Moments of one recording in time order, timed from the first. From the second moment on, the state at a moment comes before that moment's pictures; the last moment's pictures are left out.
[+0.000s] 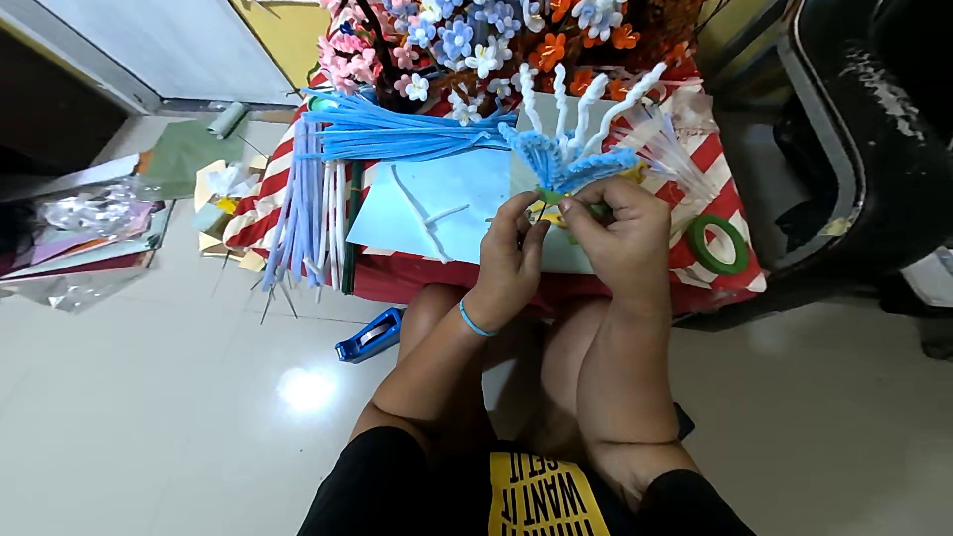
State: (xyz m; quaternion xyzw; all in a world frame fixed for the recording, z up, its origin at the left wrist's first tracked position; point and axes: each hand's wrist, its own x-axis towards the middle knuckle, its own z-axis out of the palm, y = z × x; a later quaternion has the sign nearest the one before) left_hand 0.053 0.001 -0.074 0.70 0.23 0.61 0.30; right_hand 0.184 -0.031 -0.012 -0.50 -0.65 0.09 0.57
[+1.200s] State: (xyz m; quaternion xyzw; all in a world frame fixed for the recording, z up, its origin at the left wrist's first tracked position) left_hand 0.057 -0.003 -0.075 0.60 0.21 0.64 0.43; right_hand 0.177 -0.028 -0.015 -0.48 -0.63 0.12 0.59
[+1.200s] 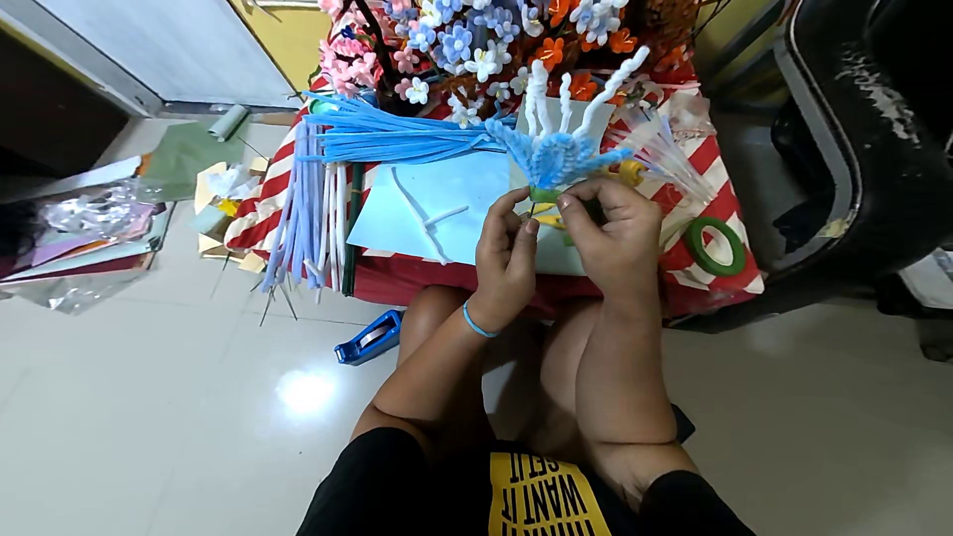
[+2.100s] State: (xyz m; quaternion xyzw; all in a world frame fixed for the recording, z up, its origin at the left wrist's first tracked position) left_hand 0.048 -0.011 -0.056 0.31 0.07 0.55 0.77; right_hand 0.163 -0.020 -0.019 -0.47 -0.61 0.12 0.63
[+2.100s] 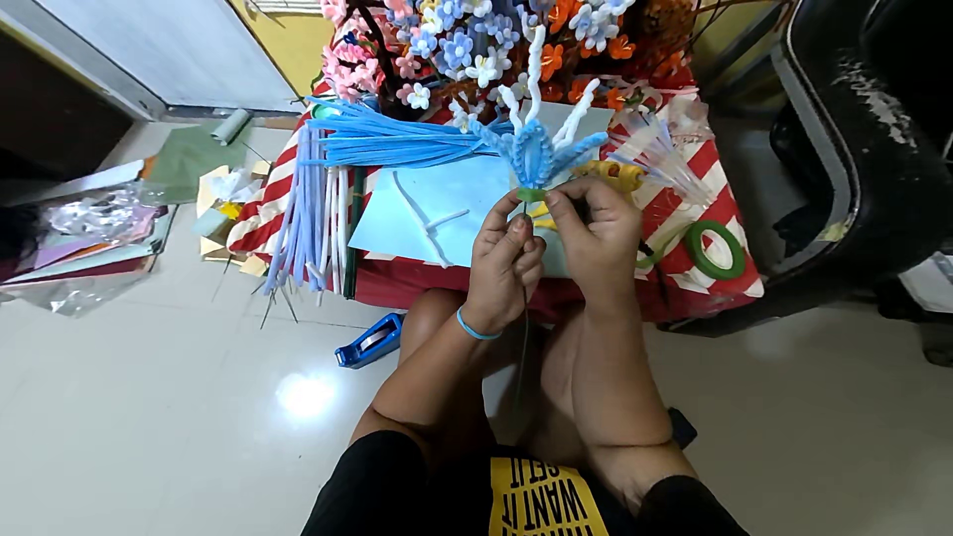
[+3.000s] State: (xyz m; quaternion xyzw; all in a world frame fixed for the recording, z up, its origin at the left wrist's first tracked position) left_hand 0.039 -0.004 -0.061 0.09 -0.17 0.35 0.92; right_hand 0.163 -0.020 -0.020 -0.41 -0.60 0.16 0.66
